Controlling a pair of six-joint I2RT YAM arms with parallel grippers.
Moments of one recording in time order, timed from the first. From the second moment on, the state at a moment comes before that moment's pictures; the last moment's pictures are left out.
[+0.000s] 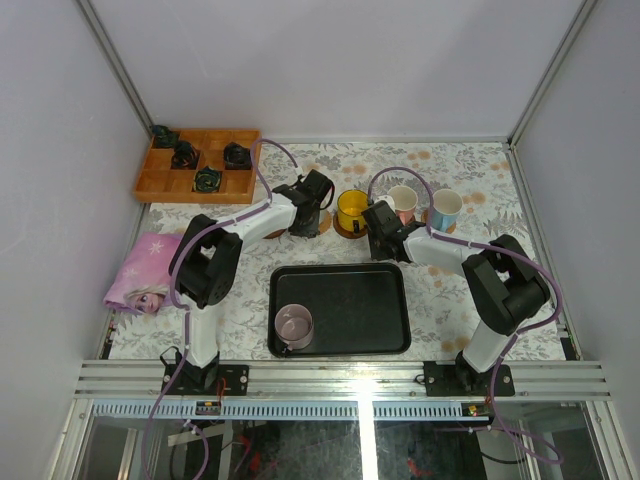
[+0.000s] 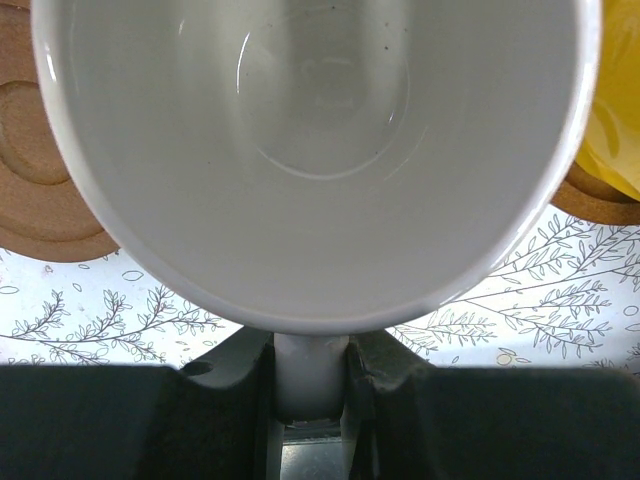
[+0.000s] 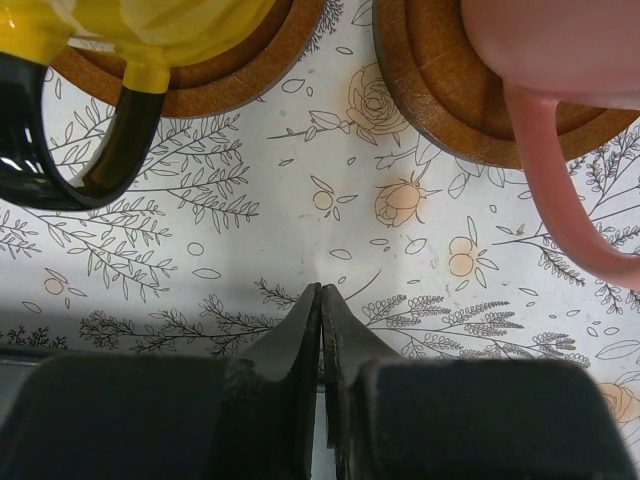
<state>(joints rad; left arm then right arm) -0.57 1.99 1.48 -0.62 -0.23 -0.46 0.60 1.72 0.98 -0.27 0.27 0.35</state>
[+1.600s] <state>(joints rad) -0.59 1.98 1.46 -0.62 -0.24 -0.48 0.60 1.72 0.98 -0.28 0.24 0.35</state>
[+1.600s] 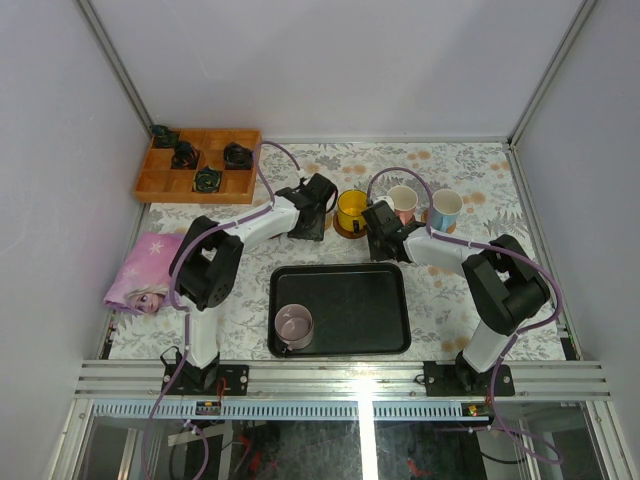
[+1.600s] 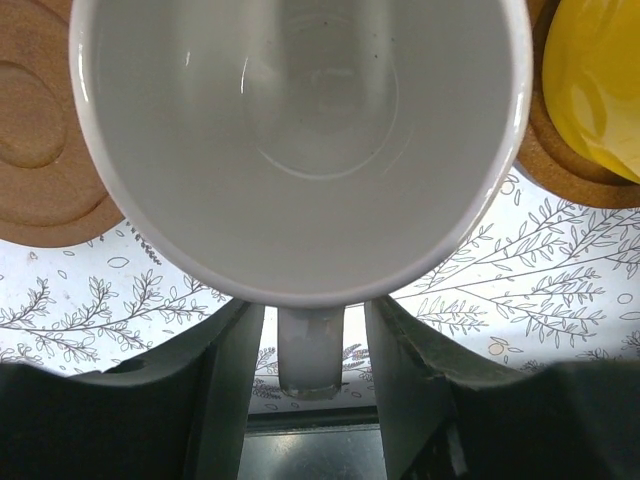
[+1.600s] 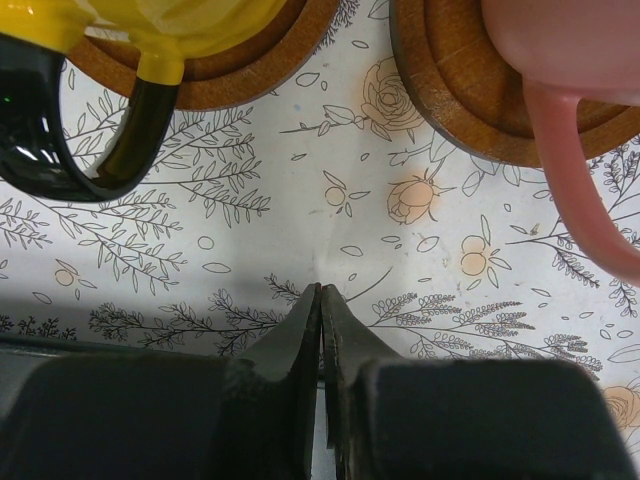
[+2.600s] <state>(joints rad) -0.60 1.63 1.34 -0.67 -0.23 -0.50 0.60 1.66 0.95 -0.34 0.24 0.35</state>
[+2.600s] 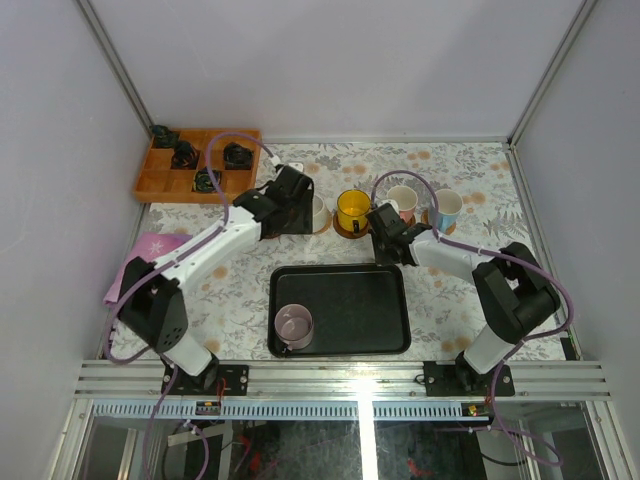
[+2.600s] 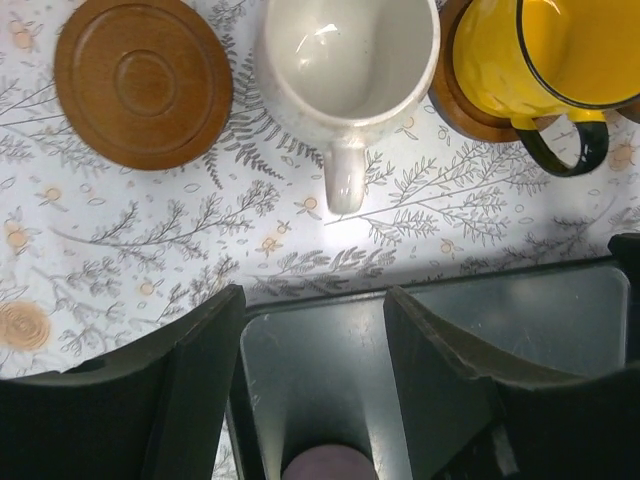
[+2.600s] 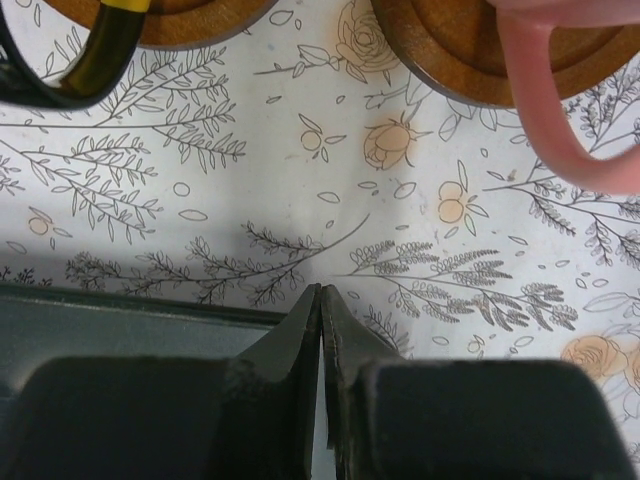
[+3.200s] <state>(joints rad) -0.67 1.38 1.13 -0.83 -0.23 -0.58 0.60 1.62 0.94 -0.36 0.21 0.36</state>
